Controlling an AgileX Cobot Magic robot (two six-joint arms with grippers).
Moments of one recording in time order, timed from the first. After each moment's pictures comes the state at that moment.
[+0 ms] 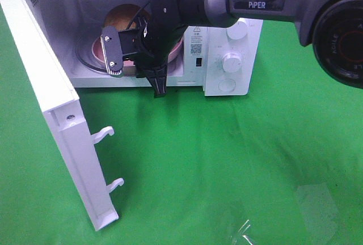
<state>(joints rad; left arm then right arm) 0.02 0.00 -0.52 -0.14 1.08 0.07 0.65 2.38 -1.93 -0.04 0.55 -1.27</state>
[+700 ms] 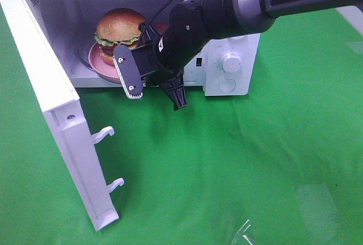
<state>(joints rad) 0.02 0.00 -0.52 -0.14 1.08 0.07 0.66 2.19 -1.56 -0.12 0.32 -1.36</state>
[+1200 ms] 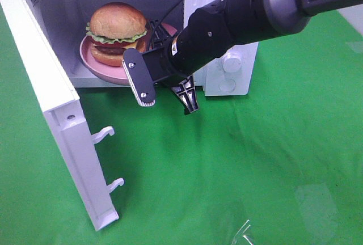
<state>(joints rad) 0.02 0.00 -0.52 -0.14 1.08 0.07 0.67 2.05 -1.35 -0.15 0.18 -1.37</state>
